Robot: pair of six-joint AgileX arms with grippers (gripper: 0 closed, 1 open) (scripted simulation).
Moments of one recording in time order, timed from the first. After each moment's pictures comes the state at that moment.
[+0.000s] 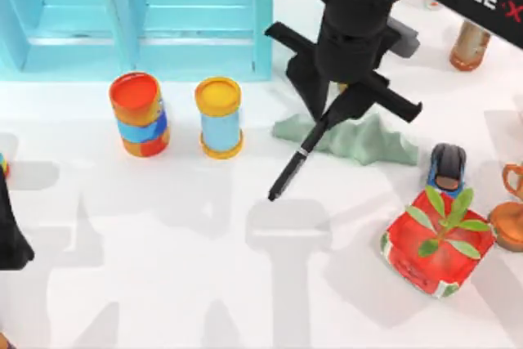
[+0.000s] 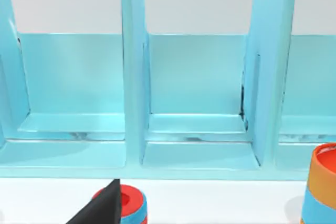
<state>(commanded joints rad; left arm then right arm) 0.00 0.00 0.00 0.00 0.00 0.00 0.56 2.28 2.13 -1.35 -0.05 1.27</state>
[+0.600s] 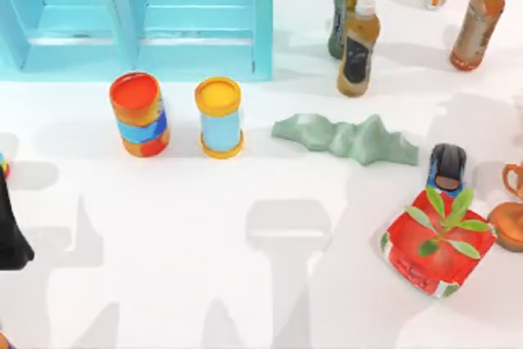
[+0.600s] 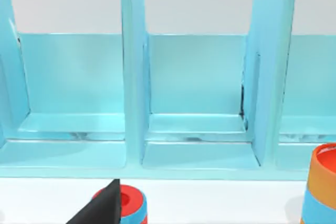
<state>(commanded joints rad) 0.00 0.00 0.00 0.00 0.00 0.00 -0.38 2.23 2.06 -1.46 -0.37 0.78</state>
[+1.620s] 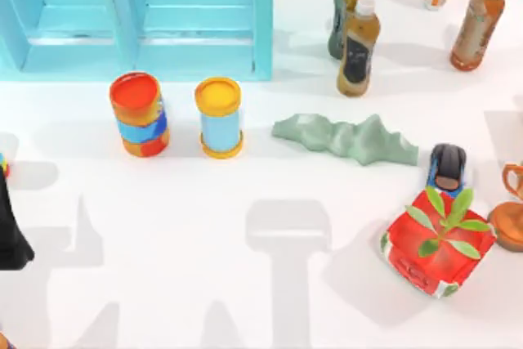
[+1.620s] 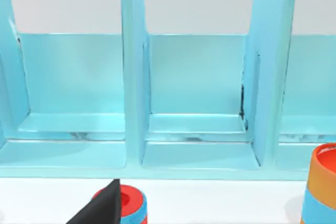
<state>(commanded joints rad) 0.00 0.00 0.00 0.00 0.00 0.00 -0.90 2.27 2.01 -1.56 -0.52 0.51</state>
